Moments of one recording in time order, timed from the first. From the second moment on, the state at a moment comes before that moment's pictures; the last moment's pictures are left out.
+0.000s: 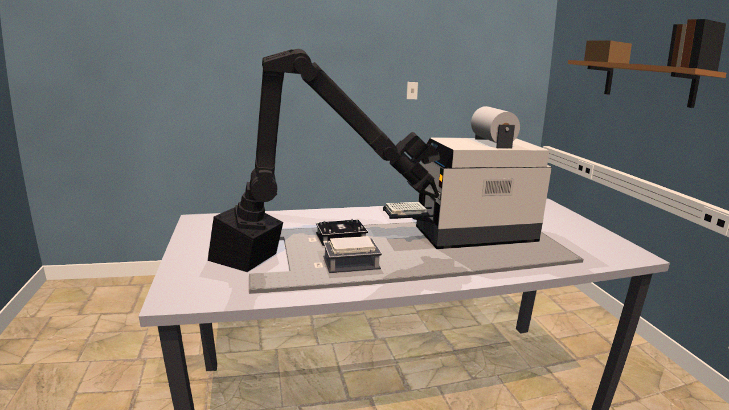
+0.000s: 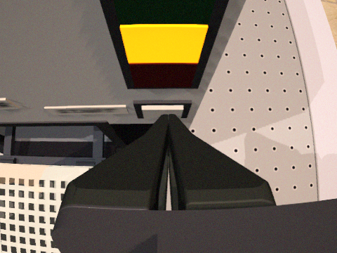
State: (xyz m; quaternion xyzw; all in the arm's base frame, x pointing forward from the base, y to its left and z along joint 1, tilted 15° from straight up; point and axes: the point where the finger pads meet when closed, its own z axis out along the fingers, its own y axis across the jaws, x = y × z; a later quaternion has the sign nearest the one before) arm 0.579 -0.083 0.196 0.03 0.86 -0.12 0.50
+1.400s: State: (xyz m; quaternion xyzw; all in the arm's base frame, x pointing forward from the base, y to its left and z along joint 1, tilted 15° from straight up) arm 0.540 -0.075 0.203 0.03 0.86 -0.13 0.49
